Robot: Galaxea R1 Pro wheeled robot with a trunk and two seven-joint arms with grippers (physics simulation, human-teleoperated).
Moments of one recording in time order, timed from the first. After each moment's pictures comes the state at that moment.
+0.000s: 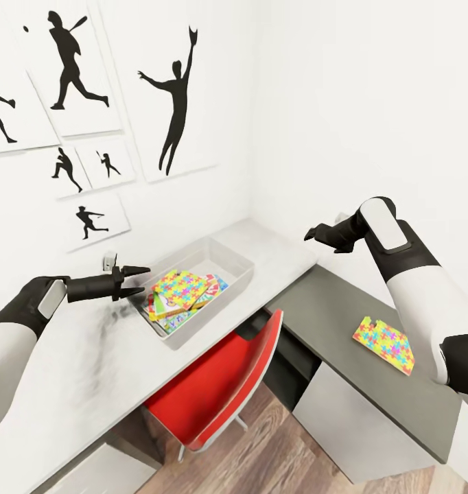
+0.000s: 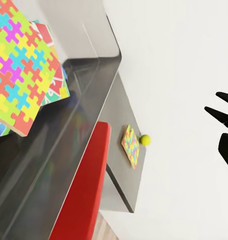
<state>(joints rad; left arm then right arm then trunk) -1.13 0.37 0.07 -0.47 0.39 1.03 -1.03 -1.35 -0.19 0.23 -0.82 -1.17 1.04 -0.70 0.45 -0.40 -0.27</state>
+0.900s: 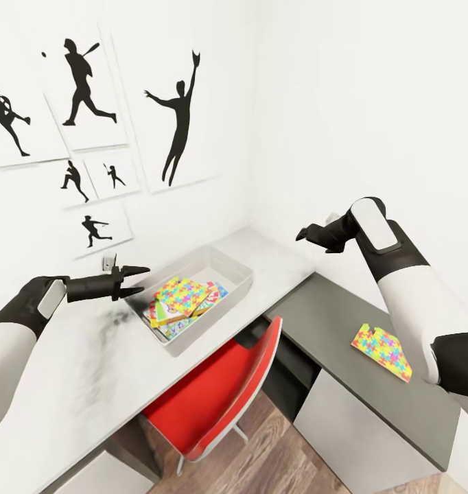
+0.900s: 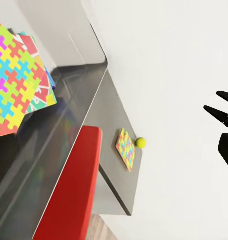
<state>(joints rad) -1.13 0.37 0.07 -0.47 0.39 1.03 -1.03 -1.35 -0.15 0.23 -0.82 -1.17 1.04 -0.70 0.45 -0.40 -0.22</state>
